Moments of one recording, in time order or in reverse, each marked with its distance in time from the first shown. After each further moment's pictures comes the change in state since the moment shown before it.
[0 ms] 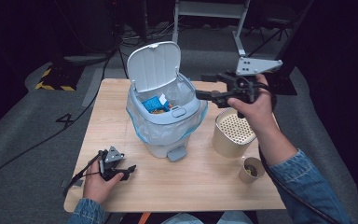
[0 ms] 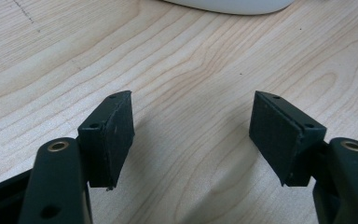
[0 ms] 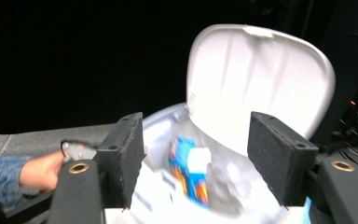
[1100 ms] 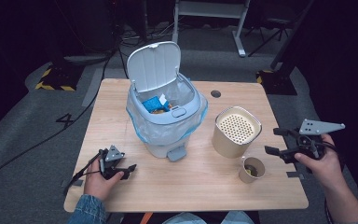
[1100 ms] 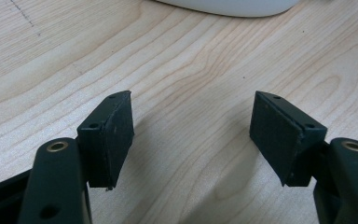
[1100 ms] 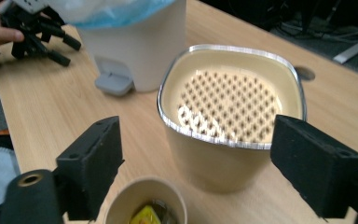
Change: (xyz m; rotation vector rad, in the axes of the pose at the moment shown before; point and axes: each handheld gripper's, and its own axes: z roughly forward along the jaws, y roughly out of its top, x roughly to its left) left arm 0.002 0.002 0.002 0.004 -0.004 0.004; right arm 0.019 -0.163 -0.176 0.317 -0.251 0.205
